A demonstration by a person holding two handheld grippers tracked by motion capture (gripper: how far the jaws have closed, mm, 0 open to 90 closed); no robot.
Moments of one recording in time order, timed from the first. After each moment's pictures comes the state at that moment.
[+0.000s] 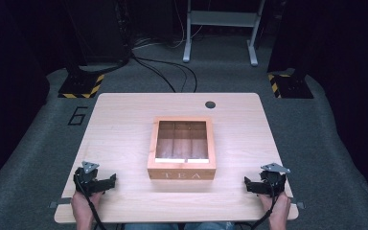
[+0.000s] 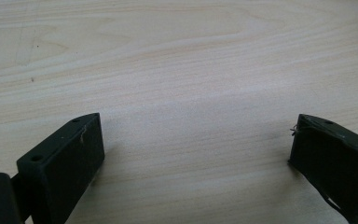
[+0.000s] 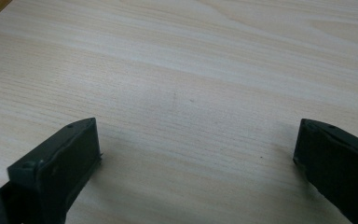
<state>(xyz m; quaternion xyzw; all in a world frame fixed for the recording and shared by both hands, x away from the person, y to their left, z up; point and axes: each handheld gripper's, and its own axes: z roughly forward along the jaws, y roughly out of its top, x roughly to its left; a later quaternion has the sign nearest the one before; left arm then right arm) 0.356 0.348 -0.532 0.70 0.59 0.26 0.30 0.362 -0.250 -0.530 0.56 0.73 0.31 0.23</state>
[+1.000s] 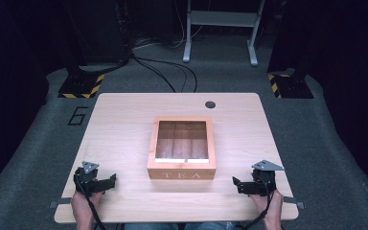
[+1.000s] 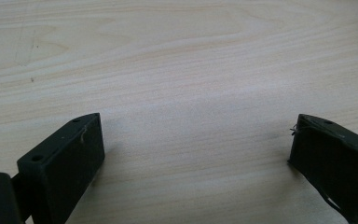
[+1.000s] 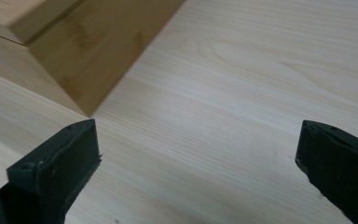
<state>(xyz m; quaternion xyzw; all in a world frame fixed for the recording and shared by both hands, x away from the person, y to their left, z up) 0.356 0.348 -0.532 0.70 0.59 0.26 0.30 0.351 -0.213 -0.492 0.49 0.76 0.38 0.20</state>
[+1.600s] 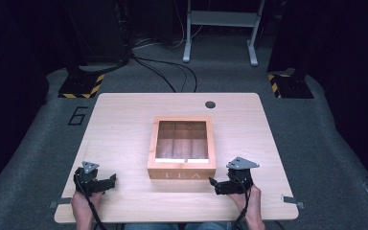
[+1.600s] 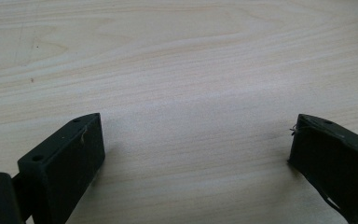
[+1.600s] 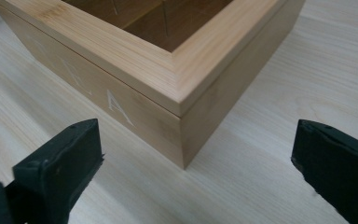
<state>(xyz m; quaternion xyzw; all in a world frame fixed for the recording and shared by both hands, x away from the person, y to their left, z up) 0.356 0.348 -0.532 0.70 0.59 0.26 0.30 0.355 -0.143 -0.478 0.40 0.80 0.41 0.18</state>
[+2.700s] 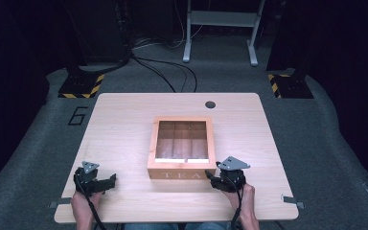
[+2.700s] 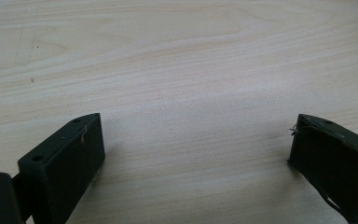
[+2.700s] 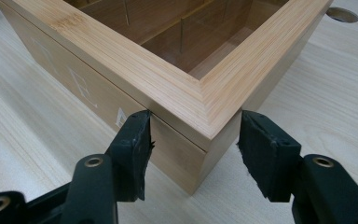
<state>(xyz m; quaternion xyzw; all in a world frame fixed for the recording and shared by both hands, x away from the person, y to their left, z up) 0.356 0.348 -0.532 0.70 0.59 0.26 0.30 0.356 -0.122 -0.478 0.37 0.81 0.41 0.21</state>
